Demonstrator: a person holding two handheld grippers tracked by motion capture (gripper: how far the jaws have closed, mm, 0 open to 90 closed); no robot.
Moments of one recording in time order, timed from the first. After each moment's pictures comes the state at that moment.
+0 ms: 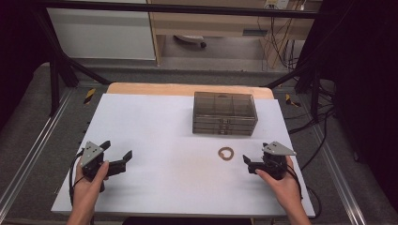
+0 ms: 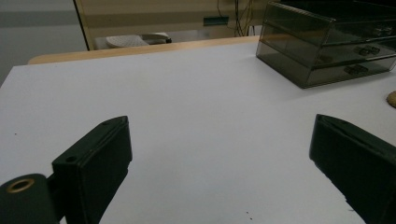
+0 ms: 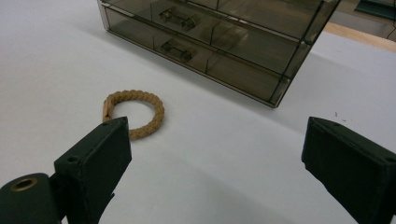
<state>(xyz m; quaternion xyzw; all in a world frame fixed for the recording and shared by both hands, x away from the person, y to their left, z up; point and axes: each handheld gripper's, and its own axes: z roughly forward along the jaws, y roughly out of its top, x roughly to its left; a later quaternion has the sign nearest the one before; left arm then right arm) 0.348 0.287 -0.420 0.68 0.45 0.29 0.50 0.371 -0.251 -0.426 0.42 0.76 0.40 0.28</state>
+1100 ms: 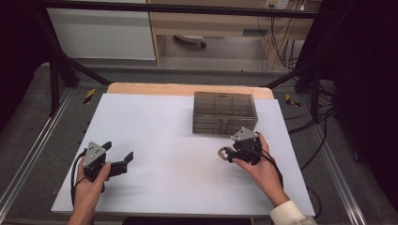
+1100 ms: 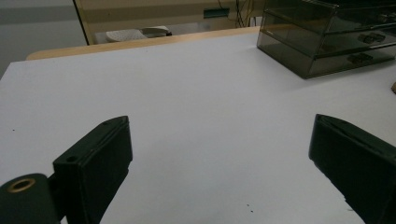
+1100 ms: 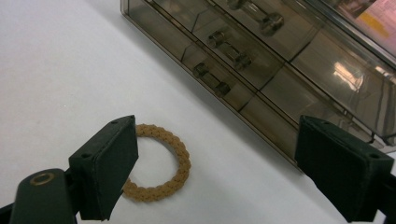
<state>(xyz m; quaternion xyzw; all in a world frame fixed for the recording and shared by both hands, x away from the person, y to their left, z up) 0.348 0.283 -0.423 0.70 0.44 0.29 0.48 0.412 -0.177 -0.412 0.35 0.83 0.29 0.31</state>
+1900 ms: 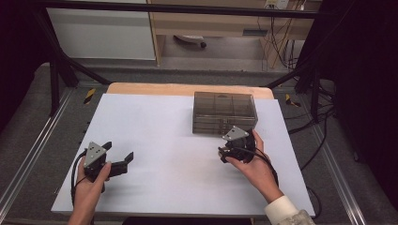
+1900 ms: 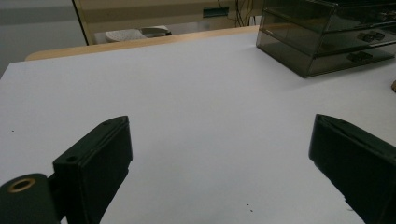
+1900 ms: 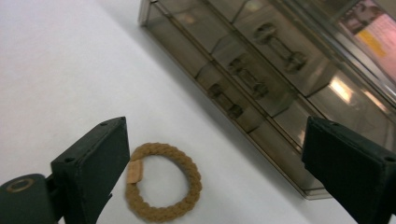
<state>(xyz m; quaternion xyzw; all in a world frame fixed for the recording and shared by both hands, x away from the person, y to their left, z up) 0.348 0.282 -0.423 0.70 0.44 0.29 0.48 0.413 -0.157 -0.404 0.31 0.85 0.28 0.32</state>
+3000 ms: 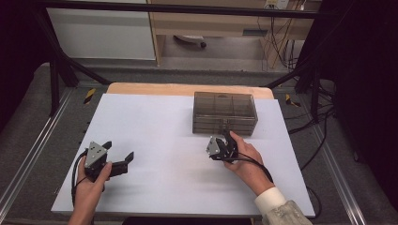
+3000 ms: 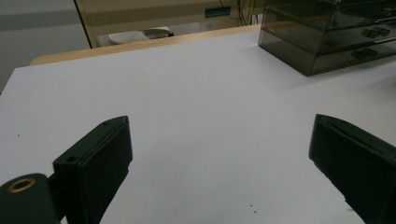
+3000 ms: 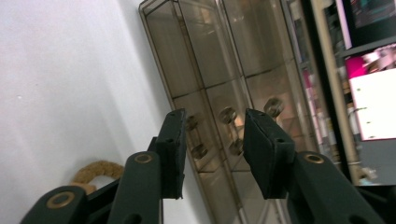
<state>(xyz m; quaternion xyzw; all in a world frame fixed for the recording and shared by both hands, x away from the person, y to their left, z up) 0.349 0.281 -0.422 0.70 0.44 0.31 0.48 0.410 -0.113 -0.425 0.11 0.85 0.14 0.50</state>
